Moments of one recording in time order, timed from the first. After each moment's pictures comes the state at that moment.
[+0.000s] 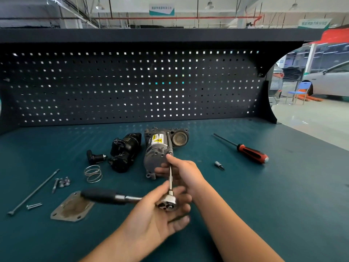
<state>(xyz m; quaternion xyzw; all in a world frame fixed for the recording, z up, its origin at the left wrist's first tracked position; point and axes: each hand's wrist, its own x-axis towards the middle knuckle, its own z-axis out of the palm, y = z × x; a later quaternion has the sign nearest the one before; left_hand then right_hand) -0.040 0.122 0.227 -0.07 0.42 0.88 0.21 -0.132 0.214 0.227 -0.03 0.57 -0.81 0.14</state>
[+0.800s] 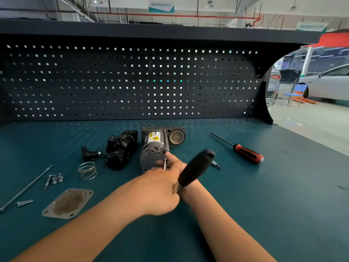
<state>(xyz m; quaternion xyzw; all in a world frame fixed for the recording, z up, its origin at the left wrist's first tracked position) -0.065 0.128 0.268 0.15 0.98 0.11 -0.02 -0.145 0.211 0.213 0.03 0.55 -0.81 0.18</state>
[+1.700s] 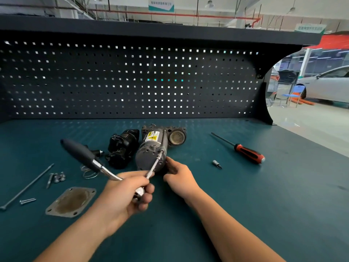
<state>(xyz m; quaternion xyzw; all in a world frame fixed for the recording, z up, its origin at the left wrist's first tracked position) -0.047 0.086 0.252 -0.10 0.62 0.78 0.02 -0.140 0.209 0.195 -0.11 0.82 -0.57 0.01</state>
